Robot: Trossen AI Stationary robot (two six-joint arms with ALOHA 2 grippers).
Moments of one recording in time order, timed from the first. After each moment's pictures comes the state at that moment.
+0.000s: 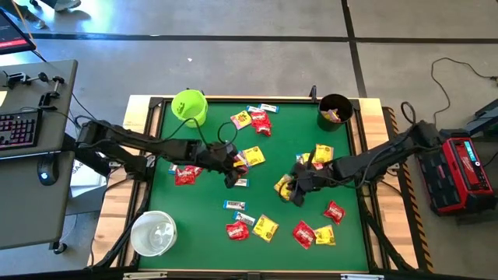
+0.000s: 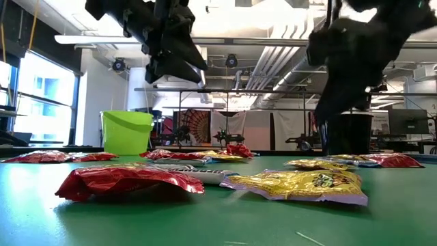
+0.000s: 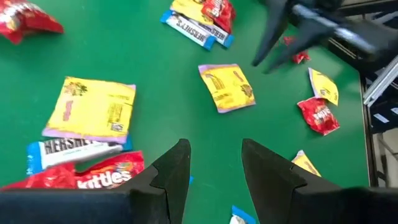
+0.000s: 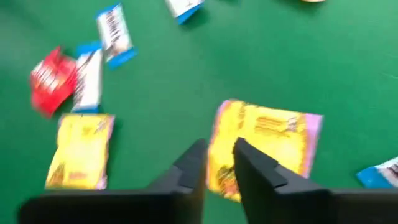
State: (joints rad) left arm -0.06 1.45 0.91 -0.13 -0.09 -0.57; right arm 0.30 1.34 0.69 -0.26 0.20 0.77
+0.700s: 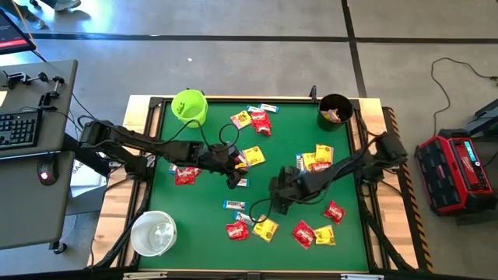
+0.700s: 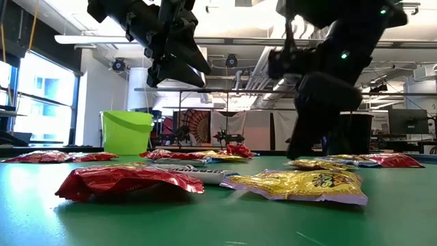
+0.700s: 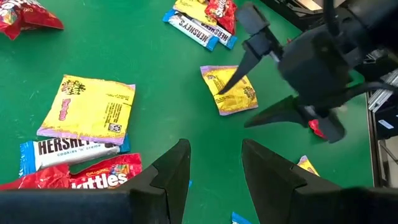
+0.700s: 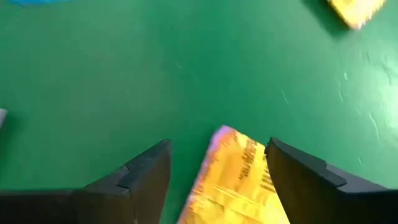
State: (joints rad) left arm -0.07 1.48 0.91 -0.11 -0.11 -0.59; right arm 0.32 1.80 1.03 -0.48 0.37 0.57
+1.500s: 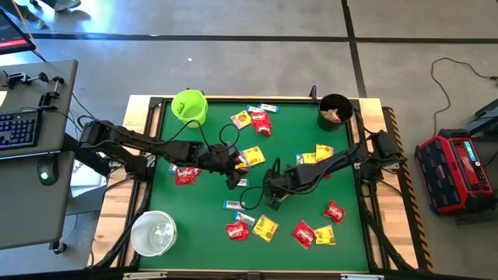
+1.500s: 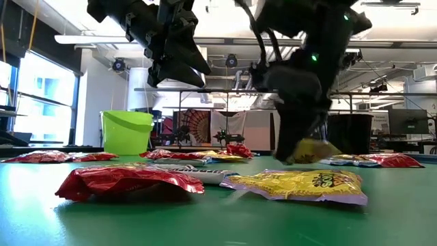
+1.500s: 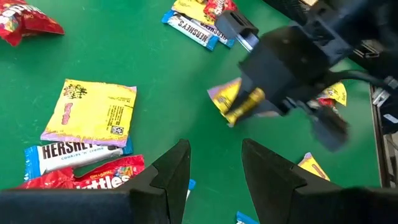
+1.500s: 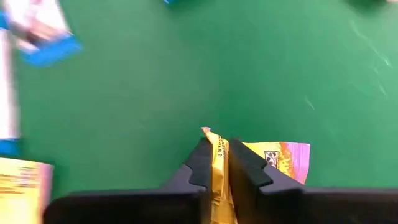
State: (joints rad) left arm -0.07 1.48 0.91 -0.11 -0.12 -0.55; right arm 0.24 1.83 1.11 -0.49 0.17 0.69
